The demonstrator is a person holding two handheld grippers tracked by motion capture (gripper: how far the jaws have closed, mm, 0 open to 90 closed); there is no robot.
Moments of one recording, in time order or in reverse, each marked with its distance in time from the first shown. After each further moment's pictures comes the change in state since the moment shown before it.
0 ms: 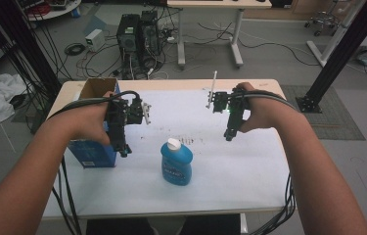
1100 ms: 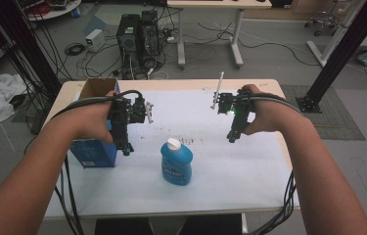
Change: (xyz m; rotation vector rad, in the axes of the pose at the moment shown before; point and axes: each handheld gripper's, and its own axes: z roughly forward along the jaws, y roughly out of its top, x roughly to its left) left arm 0.005 0.005 0.004 -0.011 0.001 0.011; right arm 0.003 -0.012 0.000 -0.042 -0.001 0.031
